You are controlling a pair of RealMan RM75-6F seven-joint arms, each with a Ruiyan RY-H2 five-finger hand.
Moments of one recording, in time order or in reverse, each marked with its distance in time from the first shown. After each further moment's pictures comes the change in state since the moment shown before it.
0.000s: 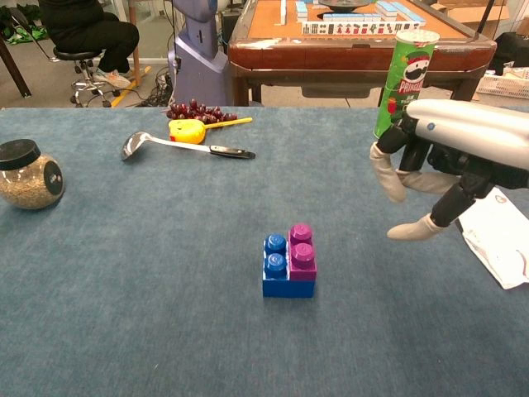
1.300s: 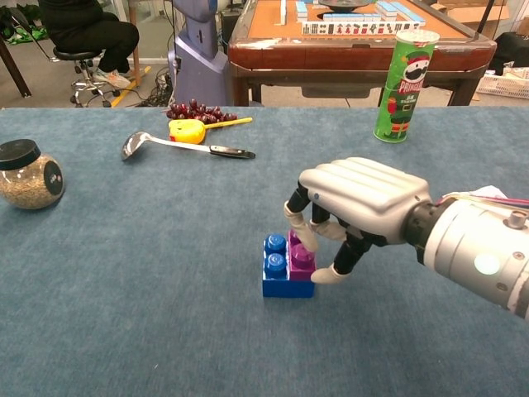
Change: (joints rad) left arm 0.007 -0.026 0.020 0.015 -0.008 -0.019 -0.007; right arm 0.154 -0.309 -0.017 0.218 0.131 -0.025 -0.258
